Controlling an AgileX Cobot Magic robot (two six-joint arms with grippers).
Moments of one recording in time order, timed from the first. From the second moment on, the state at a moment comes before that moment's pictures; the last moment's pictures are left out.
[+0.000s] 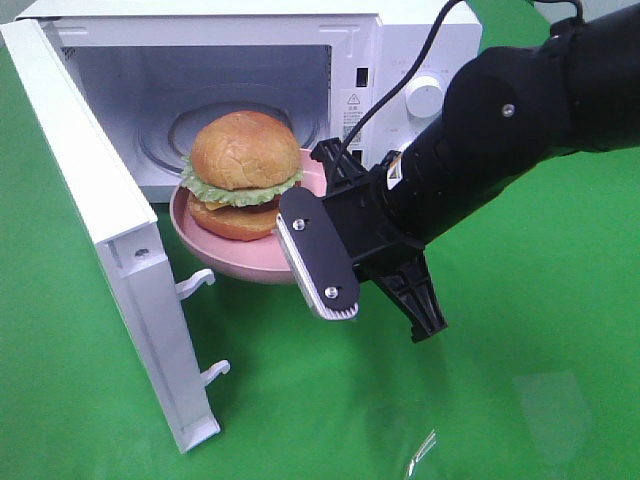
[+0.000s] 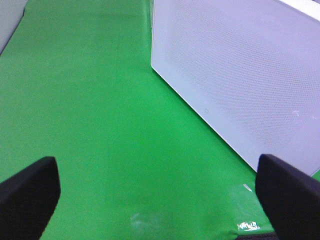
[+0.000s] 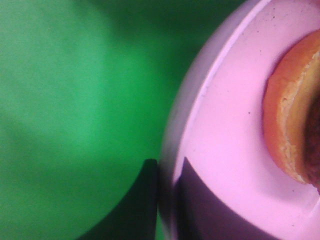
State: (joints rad) left arm -0.02 -0.01 -0.52 -0.09 1.09 0.02; right arm 0.71 1.71 -0.98 0.15 0.34 -1.51
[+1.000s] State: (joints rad) left arm -0.02 -0.01 -0.52 -0.09 1.09 0.02; right arm 0.71 1.93 -1.26 0.06 0.35 -1.41
